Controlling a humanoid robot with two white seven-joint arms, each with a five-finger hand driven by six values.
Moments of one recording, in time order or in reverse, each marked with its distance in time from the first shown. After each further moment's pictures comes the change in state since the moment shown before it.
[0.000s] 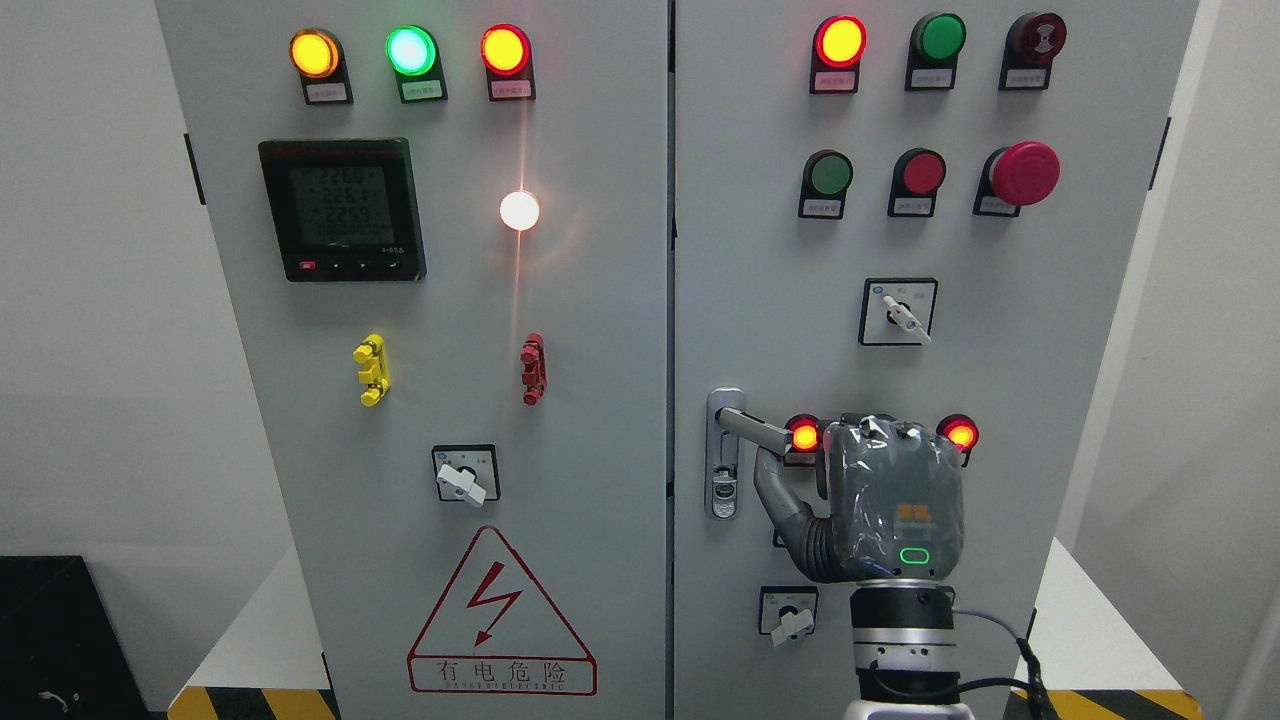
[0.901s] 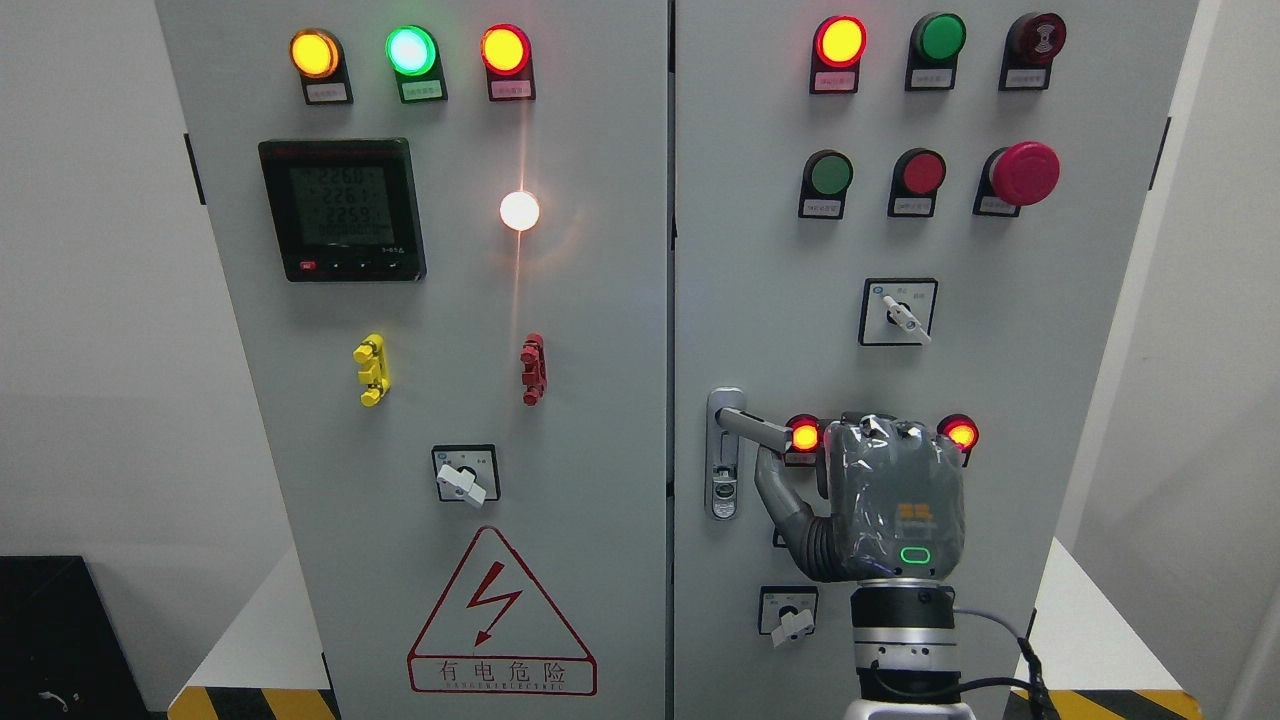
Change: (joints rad) left arm 0.000 0.000 0.000 0.000 0.000 0.000 0.000; right arm 0.005 0.000 0.000 -0.003 0.000 -0.002 0.000
